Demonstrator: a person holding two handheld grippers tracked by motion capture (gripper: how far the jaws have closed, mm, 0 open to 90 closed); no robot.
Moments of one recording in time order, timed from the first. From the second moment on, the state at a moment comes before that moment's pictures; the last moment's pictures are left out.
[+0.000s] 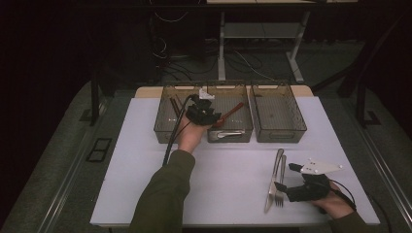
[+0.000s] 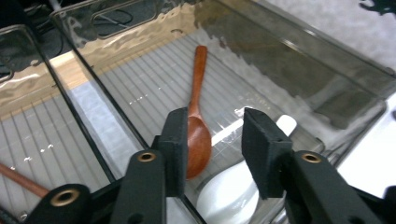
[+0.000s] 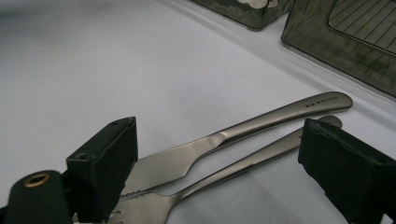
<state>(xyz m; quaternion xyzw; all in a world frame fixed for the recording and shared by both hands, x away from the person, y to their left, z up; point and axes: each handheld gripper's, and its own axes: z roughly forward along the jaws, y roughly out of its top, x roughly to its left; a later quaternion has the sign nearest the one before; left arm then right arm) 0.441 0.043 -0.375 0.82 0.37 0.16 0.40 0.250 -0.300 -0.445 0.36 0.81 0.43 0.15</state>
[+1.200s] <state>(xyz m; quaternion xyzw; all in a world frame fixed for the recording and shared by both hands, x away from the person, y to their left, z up) 0.357 0.081 -0.377 0.84 0.27 0.13 0.46 0.250 -0.299 -0.445 0.36 0.82 0.43 0.15</state>
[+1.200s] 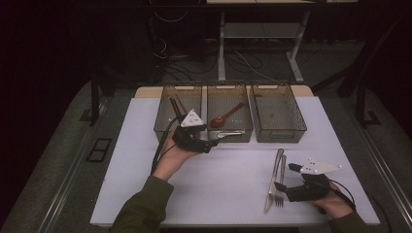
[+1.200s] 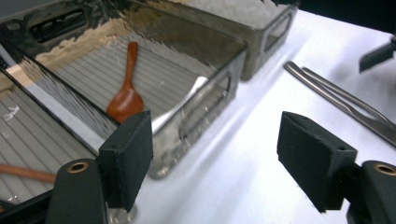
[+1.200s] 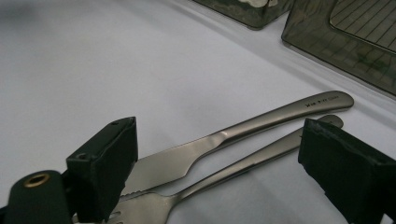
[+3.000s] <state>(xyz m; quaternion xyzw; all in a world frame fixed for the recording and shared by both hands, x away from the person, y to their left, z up) 0.262 0.160 -0.444 0.84 0.30 0.11 0.45 0.257 -0.300 -0.432 0.38 0.82 0.40 0.12</state>
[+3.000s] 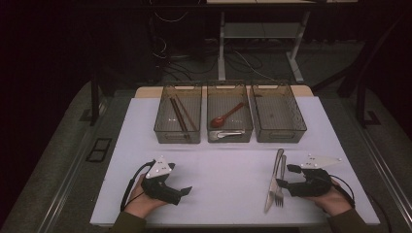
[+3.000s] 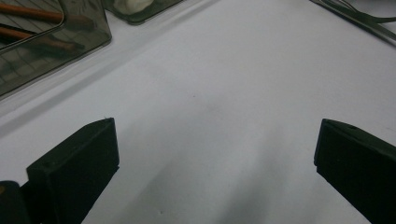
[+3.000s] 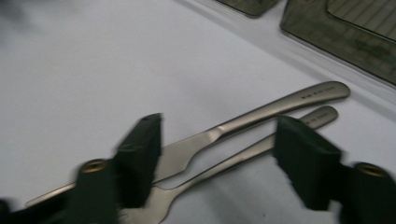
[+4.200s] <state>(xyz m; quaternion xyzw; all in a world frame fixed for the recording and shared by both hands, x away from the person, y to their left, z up) 0.262 0.156 -0.445 0.84 0.29 0.10 0.44 0.275 -0.282 -0.448 0.34 0.86 0.36 0.09</state>
